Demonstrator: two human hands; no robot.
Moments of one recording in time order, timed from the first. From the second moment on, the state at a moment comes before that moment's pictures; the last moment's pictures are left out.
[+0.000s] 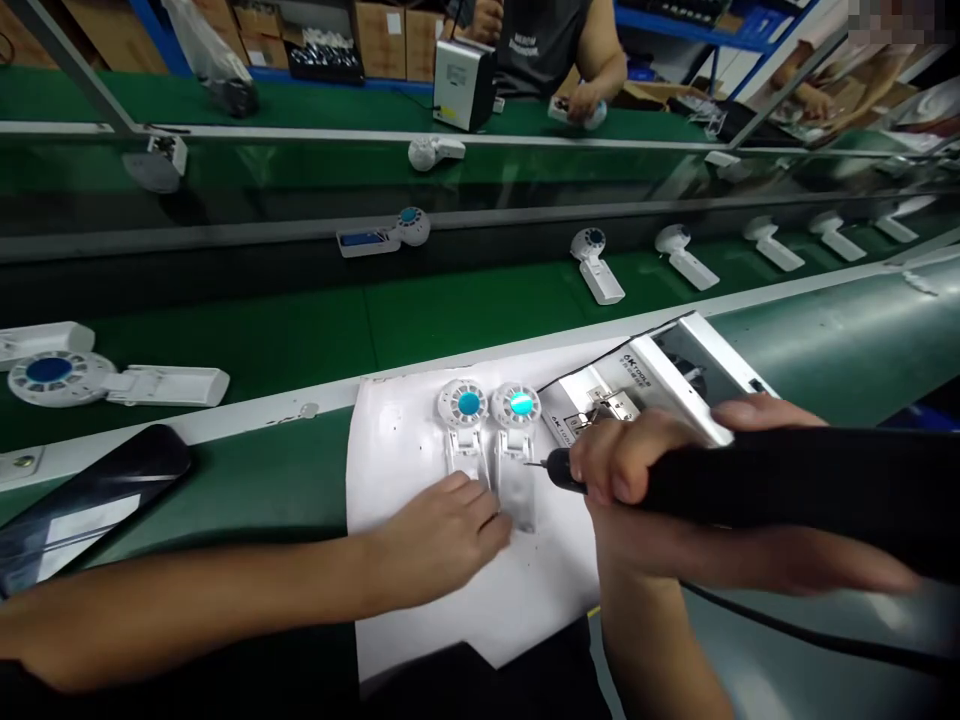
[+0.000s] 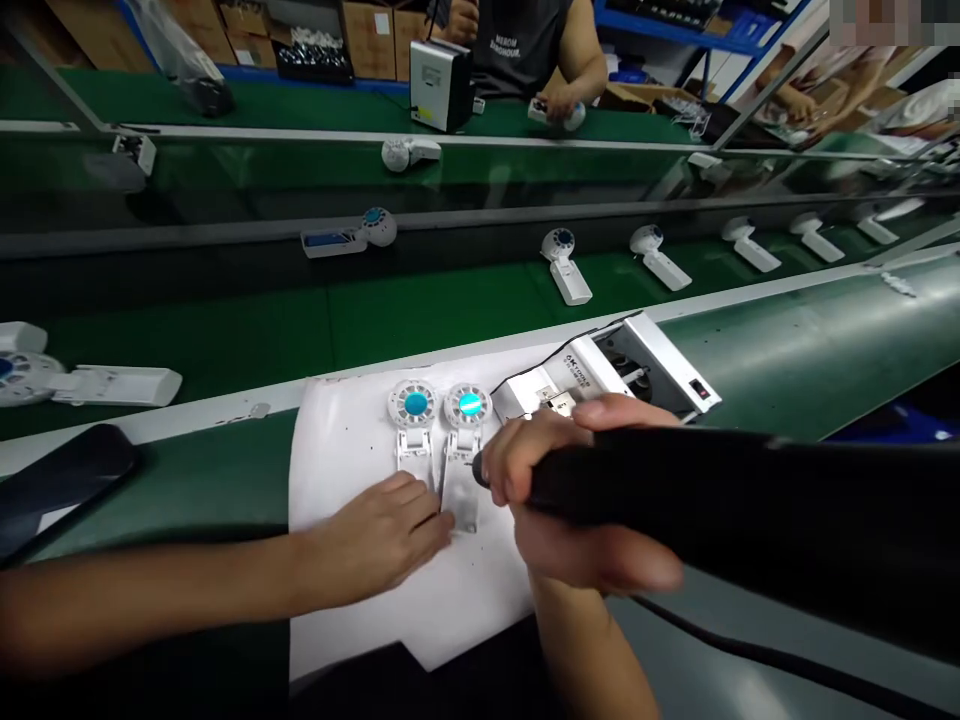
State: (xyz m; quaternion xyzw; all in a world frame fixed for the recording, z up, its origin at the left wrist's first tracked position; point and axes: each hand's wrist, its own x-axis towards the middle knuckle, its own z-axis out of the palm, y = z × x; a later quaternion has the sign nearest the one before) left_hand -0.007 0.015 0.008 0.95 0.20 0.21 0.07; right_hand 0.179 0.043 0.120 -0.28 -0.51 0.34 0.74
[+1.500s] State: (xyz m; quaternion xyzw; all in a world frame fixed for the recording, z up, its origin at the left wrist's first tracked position) left_hand -0.005 0.002 0.003 0.94 0.18 0.25 0.16; right_hand 0.199 0.067 0.123 -0.36 -0.54 0.25 0.72
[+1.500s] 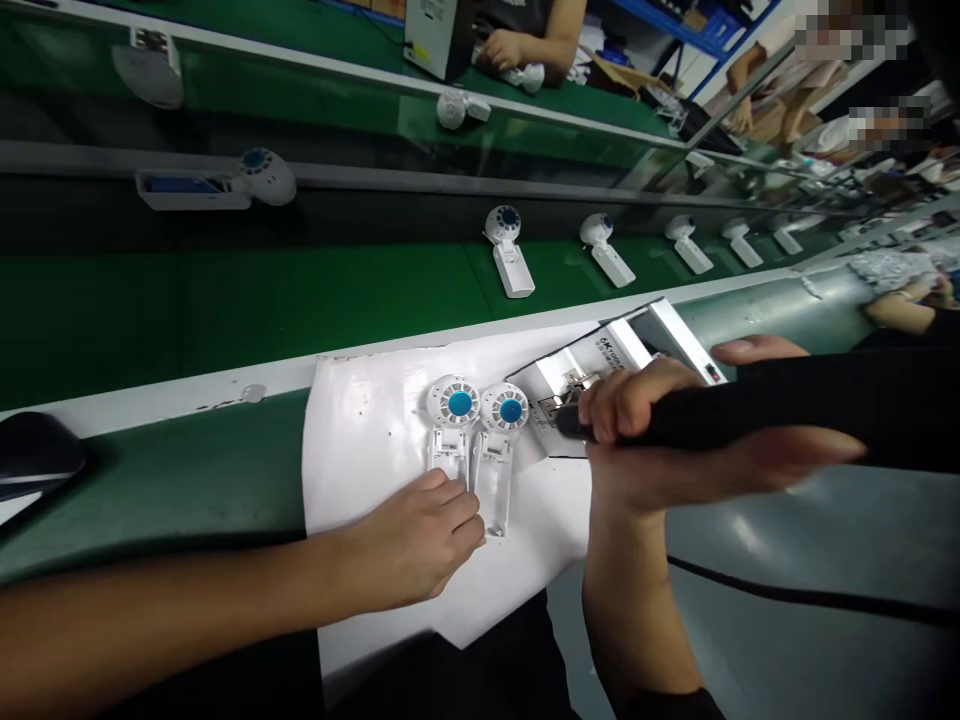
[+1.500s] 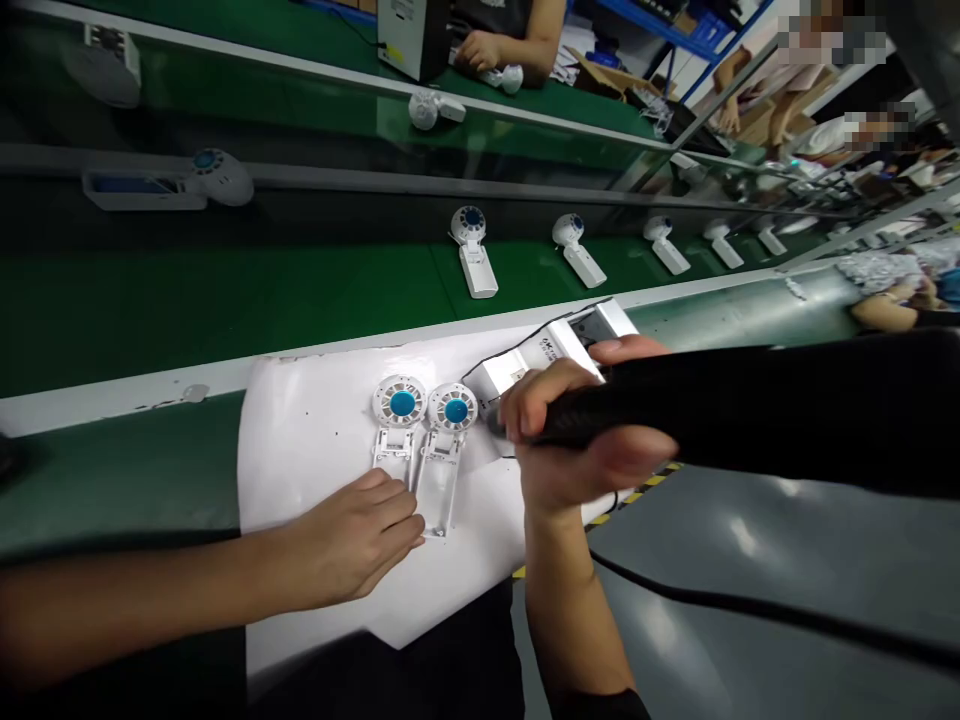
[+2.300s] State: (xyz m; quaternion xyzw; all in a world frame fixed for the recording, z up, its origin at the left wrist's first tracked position) left_hand -0.001 0.000 -0.008 0.93 0.19 0.25 0.17; right_hand 0.114 0.085 0.043 -0.32 -0.50 0.49 0.64
